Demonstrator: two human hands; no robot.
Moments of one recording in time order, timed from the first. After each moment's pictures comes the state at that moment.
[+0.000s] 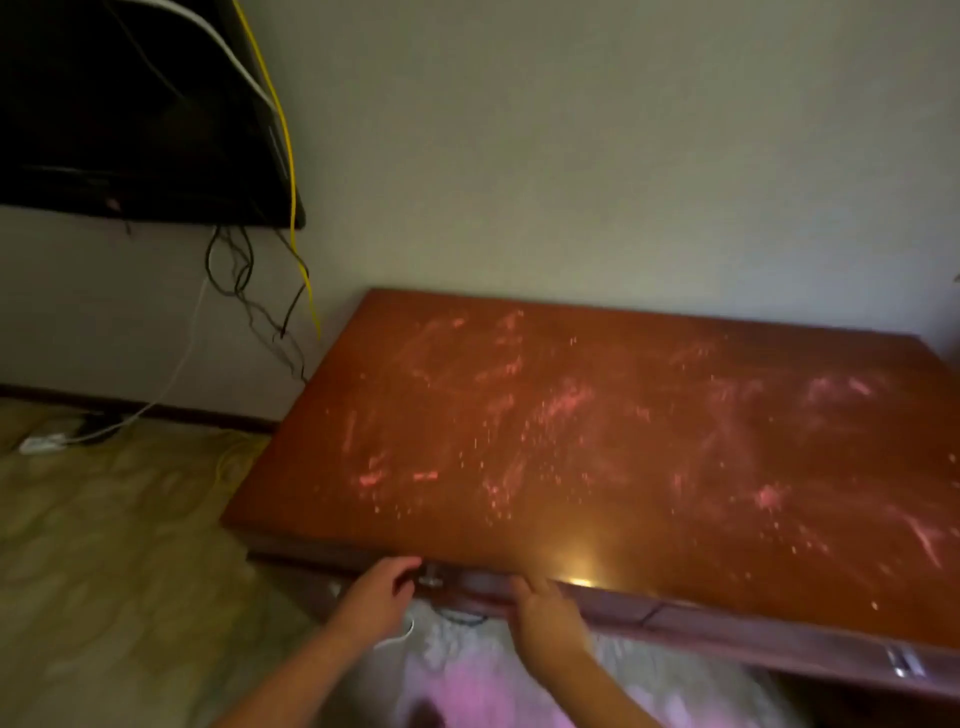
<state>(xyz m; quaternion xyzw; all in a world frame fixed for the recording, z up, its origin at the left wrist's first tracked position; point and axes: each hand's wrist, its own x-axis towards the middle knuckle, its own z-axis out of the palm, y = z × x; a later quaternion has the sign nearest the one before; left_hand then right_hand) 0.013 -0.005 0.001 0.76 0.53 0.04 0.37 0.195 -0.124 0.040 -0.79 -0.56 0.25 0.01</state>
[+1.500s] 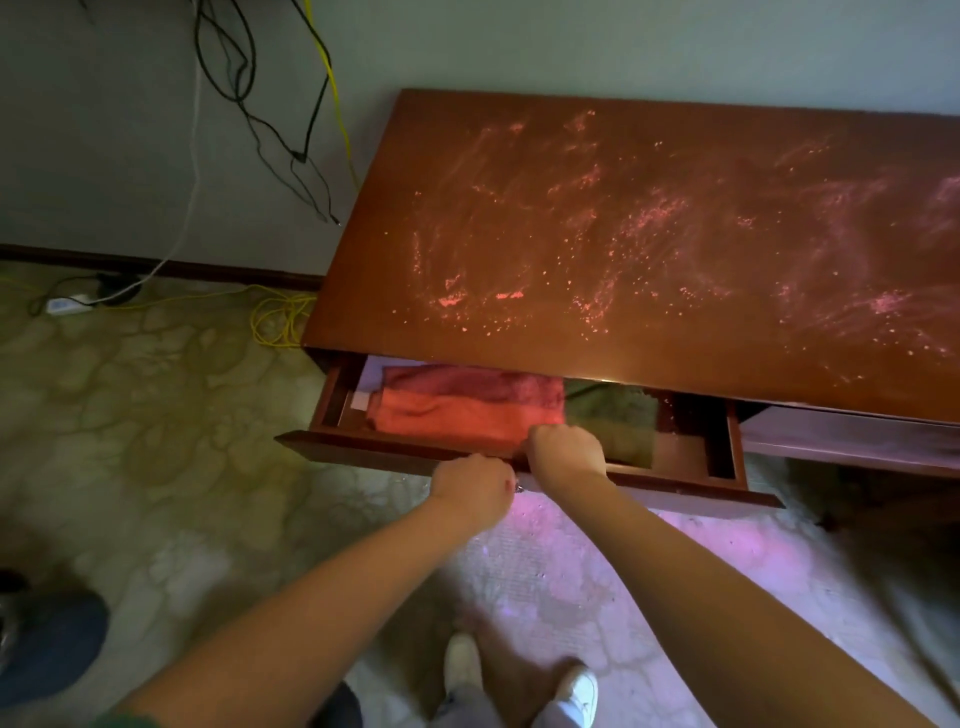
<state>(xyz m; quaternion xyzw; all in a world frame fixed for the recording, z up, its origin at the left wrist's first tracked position) -0.034 -0.063 0.014 0.87 0.41 -0.20 0.20 0.081 -0.092 0.018 -0.81 -0.54 0.21 -0.11</state>
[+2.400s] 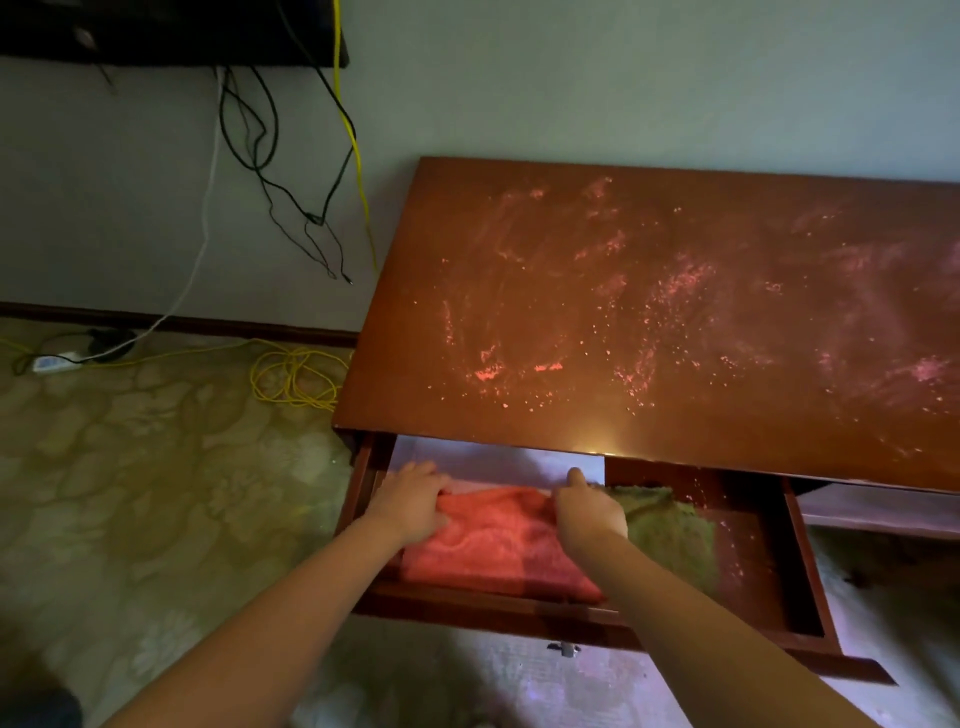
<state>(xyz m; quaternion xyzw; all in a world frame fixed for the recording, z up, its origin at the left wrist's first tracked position) -0.108 0.077 -0.009 0.88 0.38 -0.20 0.17 0.066 -0.041 0.000 -0.83 -0.48 0.26 -0.15</state>
